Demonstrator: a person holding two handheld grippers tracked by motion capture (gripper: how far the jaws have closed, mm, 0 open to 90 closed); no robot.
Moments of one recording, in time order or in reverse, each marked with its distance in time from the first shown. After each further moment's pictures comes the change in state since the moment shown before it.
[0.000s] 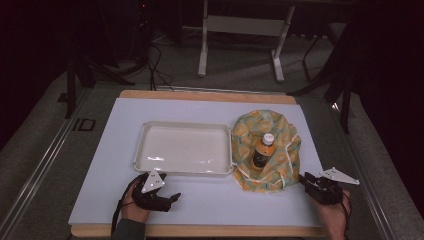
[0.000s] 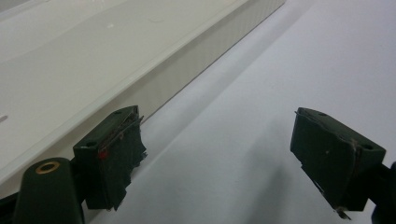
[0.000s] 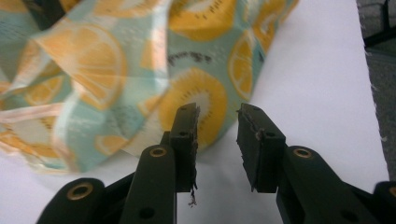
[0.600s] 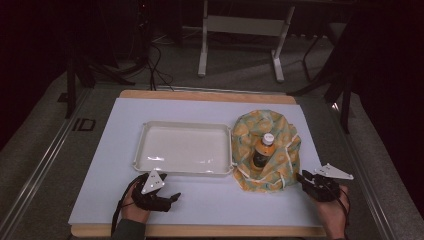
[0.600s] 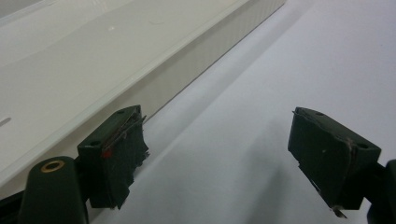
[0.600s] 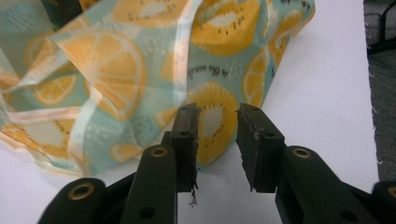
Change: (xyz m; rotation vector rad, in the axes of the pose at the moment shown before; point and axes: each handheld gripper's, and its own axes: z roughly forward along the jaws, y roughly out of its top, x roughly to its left) left arm -0.001 0.000 -0.001 -0.008 0.004 0.009; right arm 0.011 0.015 0.000 0.043 -0.014 -0.094
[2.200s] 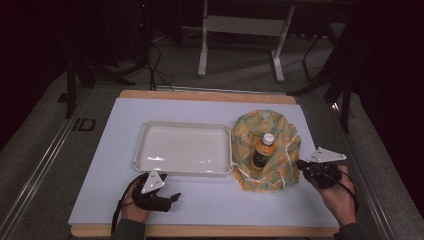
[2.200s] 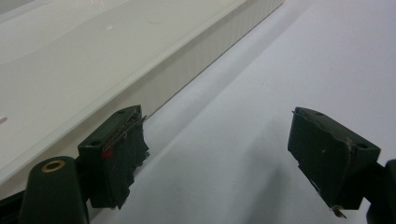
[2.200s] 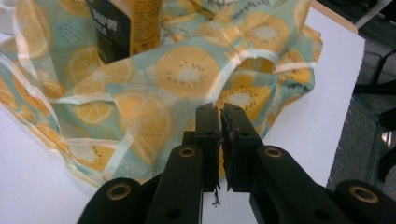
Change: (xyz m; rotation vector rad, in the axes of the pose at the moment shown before) left arm 0.001 0.000 0.000 0.002 -0.008 -0.003; right arm 0.014 0.066 -0.017 0.094 0.024 -0.293
